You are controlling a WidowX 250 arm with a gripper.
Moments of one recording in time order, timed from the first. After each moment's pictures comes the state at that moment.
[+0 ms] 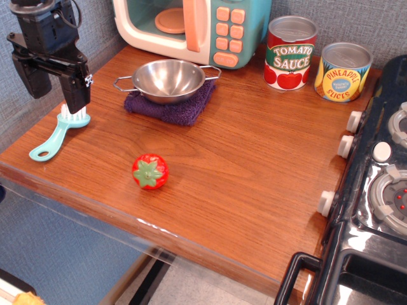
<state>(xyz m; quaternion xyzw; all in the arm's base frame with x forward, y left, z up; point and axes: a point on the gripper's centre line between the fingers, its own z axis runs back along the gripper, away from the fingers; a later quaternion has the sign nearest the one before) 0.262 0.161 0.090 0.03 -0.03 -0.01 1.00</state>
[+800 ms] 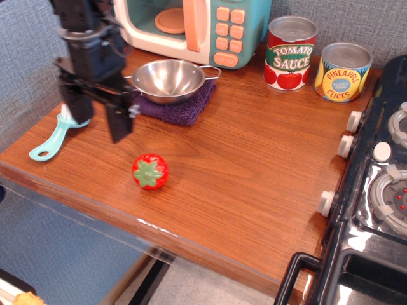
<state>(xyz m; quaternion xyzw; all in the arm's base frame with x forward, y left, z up) 0.256 0.086 0.081 0.01 -0.01 -0.08 1.00</state>
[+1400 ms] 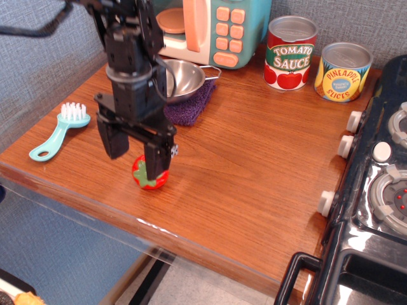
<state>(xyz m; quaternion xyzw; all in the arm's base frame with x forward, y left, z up) 0.249 0.050 0.048 0.01 0.01 -0.07 1.00</state>
